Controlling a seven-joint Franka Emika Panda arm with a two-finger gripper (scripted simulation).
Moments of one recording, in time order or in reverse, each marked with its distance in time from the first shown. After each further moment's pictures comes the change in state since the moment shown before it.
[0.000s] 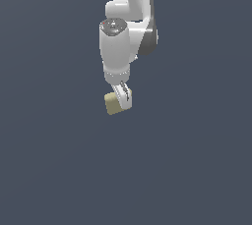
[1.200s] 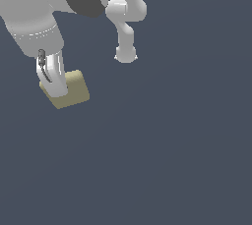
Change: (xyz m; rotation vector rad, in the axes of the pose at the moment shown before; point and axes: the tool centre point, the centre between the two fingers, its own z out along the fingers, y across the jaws) arm 0.171 -0.006 -0.151 0.000 0.001 0.000
